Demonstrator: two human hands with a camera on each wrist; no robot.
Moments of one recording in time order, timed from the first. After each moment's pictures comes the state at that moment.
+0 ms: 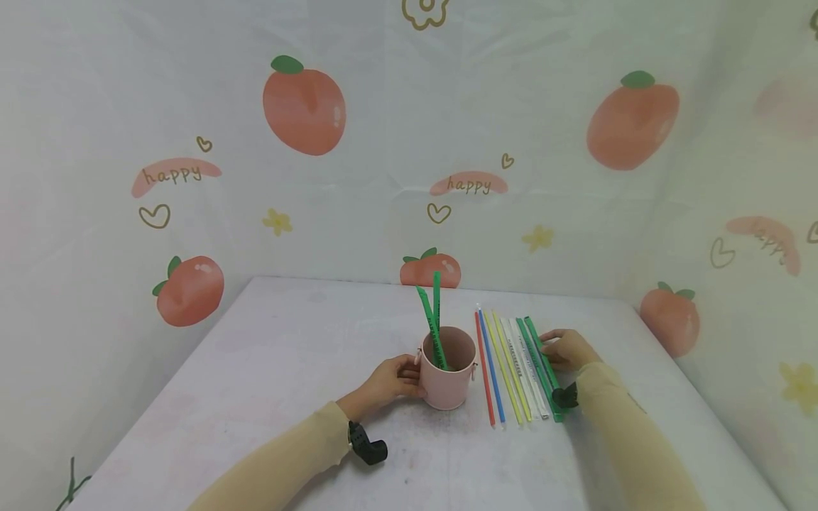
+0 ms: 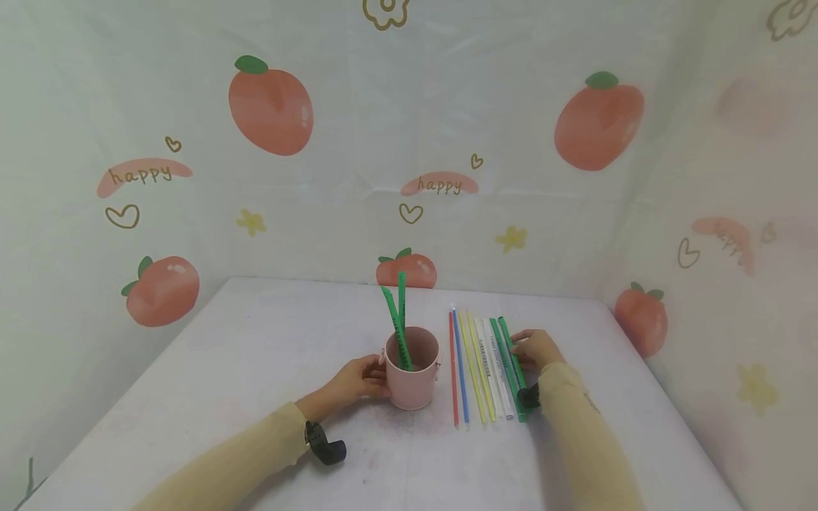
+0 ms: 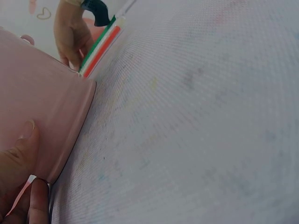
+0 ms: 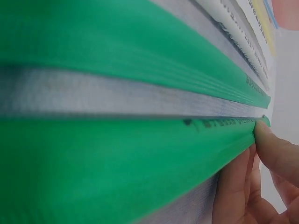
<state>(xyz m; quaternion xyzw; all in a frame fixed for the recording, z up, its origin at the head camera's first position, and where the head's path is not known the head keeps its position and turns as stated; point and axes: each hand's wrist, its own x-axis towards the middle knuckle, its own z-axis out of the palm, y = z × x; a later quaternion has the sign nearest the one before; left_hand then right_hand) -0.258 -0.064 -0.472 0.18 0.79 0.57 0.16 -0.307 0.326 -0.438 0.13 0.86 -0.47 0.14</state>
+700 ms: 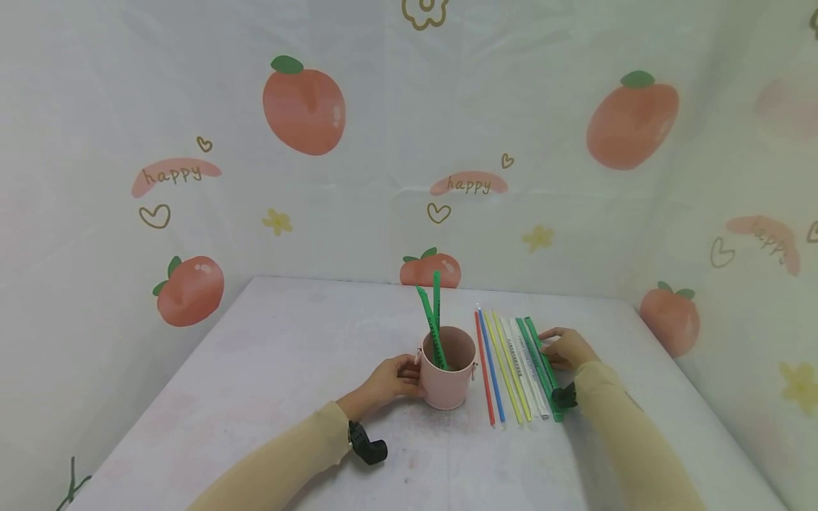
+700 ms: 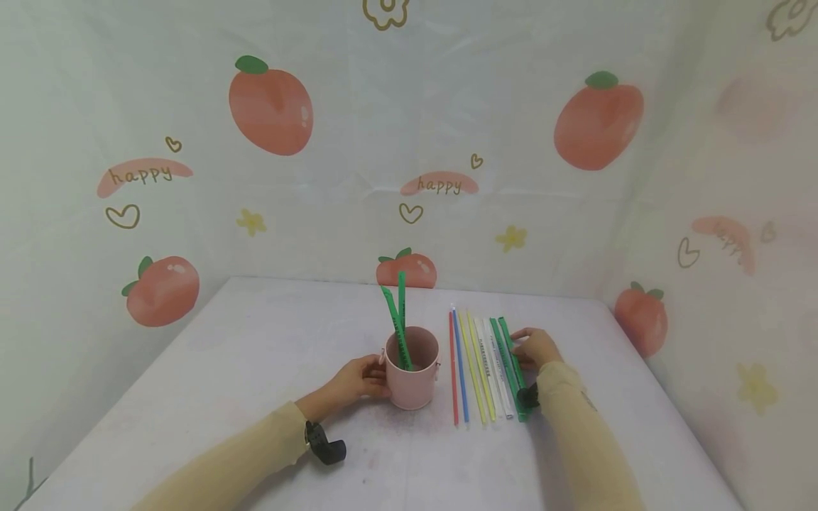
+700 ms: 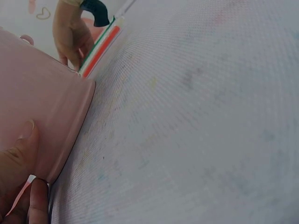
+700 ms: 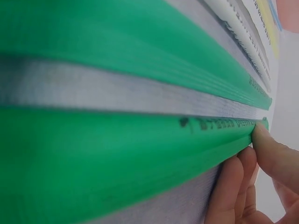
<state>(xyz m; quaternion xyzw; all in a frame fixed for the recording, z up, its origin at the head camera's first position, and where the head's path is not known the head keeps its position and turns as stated) -0.257 -0.063 -0.470 0.17 0.79 0.57 0.16 -0.309 0.323 -0.444 0.15 0.86 -0.46 0.13</state>
